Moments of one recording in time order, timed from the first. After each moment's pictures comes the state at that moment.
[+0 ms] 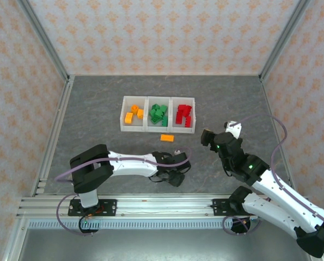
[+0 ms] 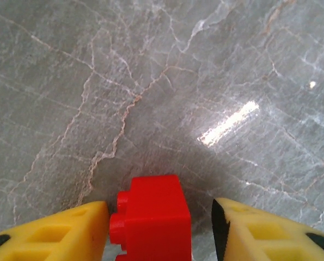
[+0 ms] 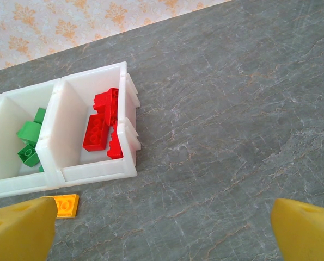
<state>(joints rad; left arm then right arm) -1.15 1.79 1.05 -0.52 -0.04 -0.60 0.72 0.71 0.67 -0.59 0.58 0.67</state>
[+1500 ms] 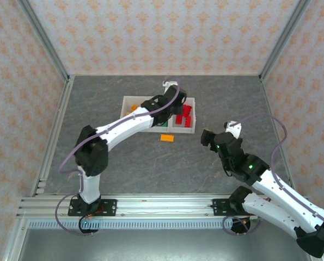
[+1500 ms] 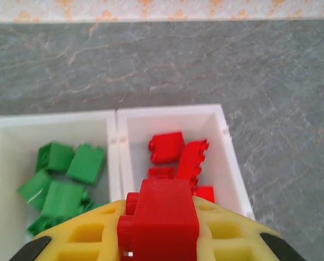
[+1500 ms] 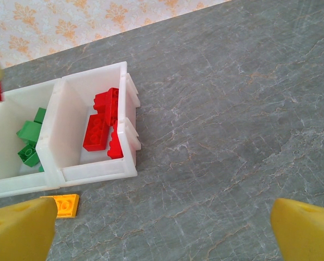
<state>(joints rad) -0.73 1.97 1.73 -0.49 -0.39 -0.51 0.72 0.71 0.67 -0.59 0.58 0.67</state>
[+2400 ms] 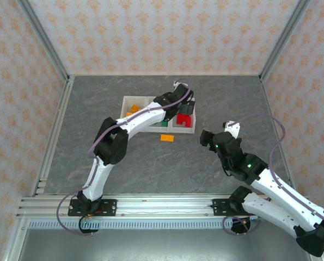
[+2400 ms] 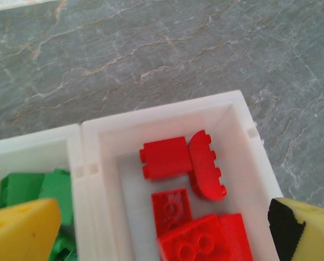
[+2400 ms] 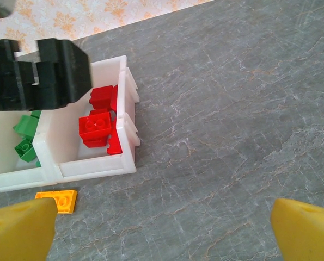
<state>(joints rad) -0.70 2.16 1.87 -0.53 -0.34 -0.39 0.72 0.73 0.67 -0.59 0.58 0.66</state>
